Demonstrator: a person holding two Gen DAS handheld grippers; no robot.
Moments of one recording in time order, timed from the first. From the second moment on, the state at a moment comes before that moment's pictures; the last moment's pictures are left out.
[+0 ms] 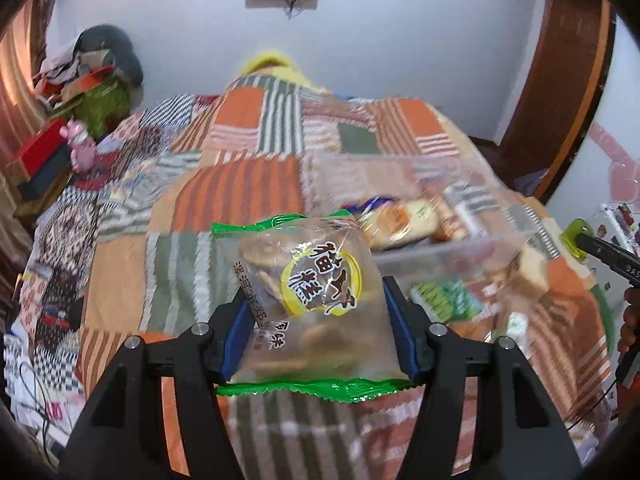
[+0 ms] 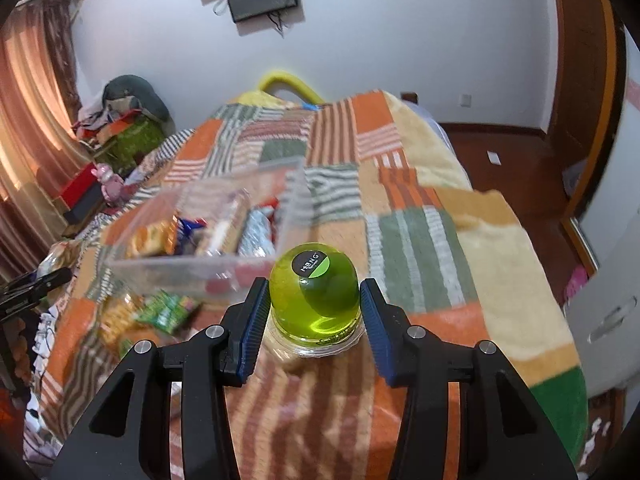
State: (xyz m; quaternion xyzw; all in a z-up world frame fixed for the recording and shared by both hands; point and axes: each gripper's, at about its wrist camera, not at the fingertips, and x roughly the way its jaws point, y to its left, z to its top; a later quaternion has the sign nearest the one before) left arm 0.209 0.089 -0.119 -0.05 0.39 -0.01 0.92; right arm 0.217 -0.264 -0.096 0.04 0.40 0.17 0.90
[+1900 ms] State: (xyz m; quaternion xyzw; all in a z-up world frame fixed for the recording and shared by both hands) left arm 0.325 0.006 -0.096 -0.02 0.38 -0.09 0.92; right arm 0.290 -0.189 -0.089 -0.01 0.40 0.23 0.89
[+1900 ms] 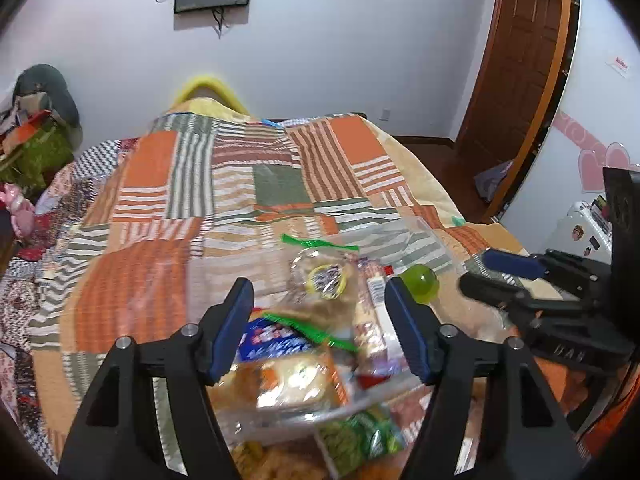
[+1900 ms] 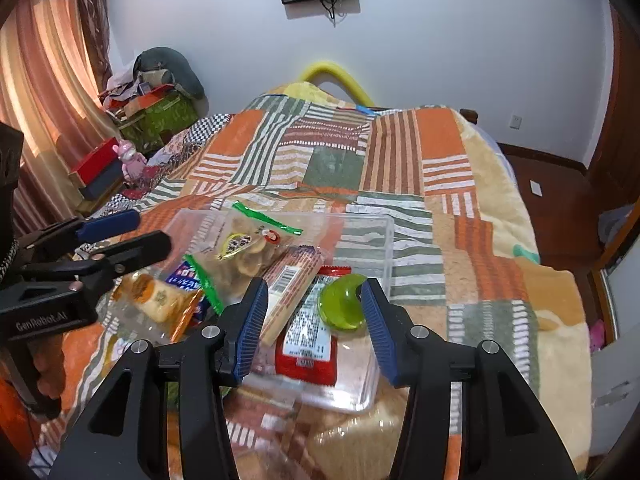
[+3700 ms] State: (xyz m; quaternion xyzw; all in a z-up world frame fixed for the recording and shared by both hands) left arm 0.218 0.031 -0.193 0.02 0.47 -0.07 0.88; right arm 0.235 -0.256 -0.177 0.00 0.52 0.12 0.84
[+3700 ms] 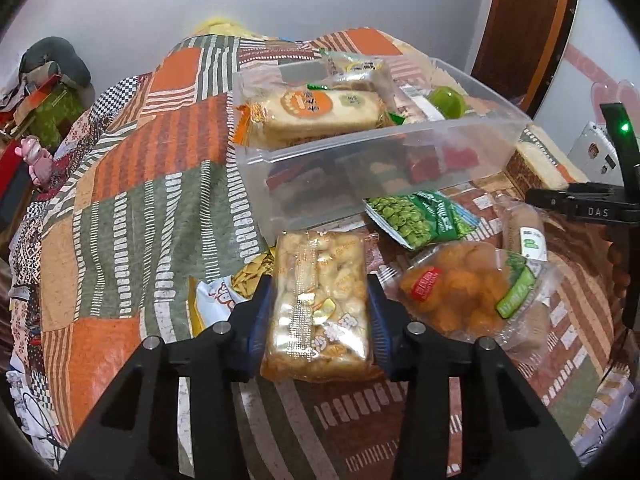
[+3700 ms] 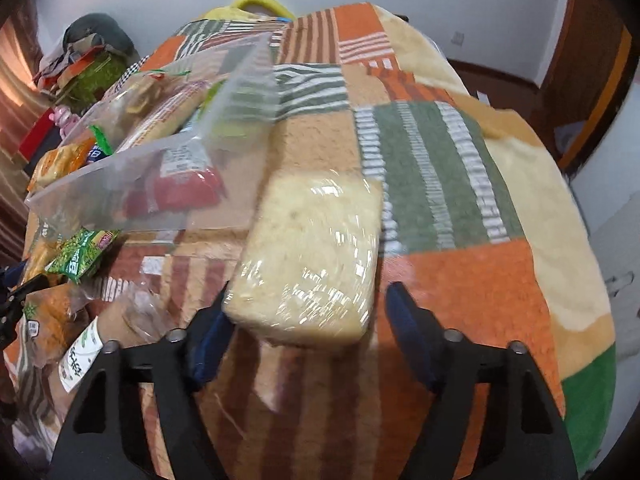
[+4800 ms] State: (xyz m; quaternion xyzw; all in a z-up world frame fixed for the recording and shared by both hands) left arm 0.248 0.043 -0.102 -0.01 0.38 -0.06 0.92; right arm 0.250 -0.268 -0.091 0.03 0.42 0.13 0.90
